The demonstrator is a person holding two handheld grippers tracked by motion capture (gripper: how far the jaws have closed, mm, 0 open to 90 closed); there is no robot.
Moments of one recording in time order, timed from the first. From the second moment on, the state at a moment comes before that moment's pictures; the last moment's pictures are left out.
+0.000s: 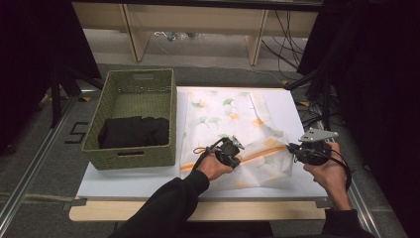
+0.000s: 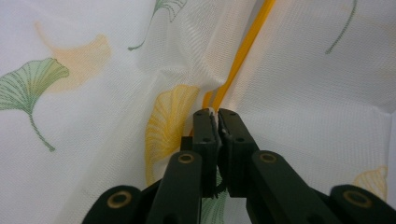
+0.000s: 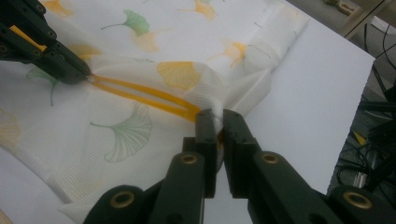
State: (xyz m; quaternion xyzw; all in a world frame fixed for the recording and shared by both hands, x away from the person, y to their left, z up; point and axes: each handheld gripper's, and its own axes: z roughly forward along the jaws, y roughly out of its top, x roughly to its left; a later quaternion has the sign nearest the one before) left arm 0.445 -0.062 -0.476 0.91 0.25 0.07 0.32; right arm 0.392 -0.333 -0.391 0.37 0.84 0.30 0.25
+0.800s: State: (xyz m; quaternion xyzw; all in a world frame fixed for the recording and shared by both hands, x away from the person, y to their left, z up) left arm 0.445 -0.068 -0.472 0.91 0.27 0.07 0.30; right arm 0.395 -0.333 -0.390 0.36 0.84 0.31 0.26
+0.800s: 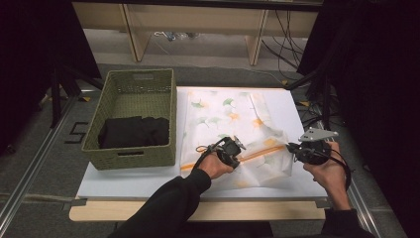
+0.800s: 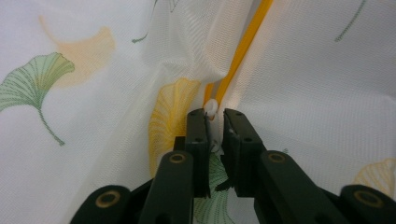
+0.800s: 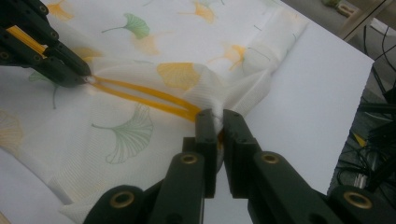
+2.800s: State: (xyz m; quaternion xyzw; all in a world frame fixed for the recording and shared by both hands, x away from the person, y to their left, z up) left arm 0.447 -0.049 -0.454 0.93 0.22 0.11 0.27; right arm 0.396 -0.334 -0.394 0.37 0.84 0.30 0.24
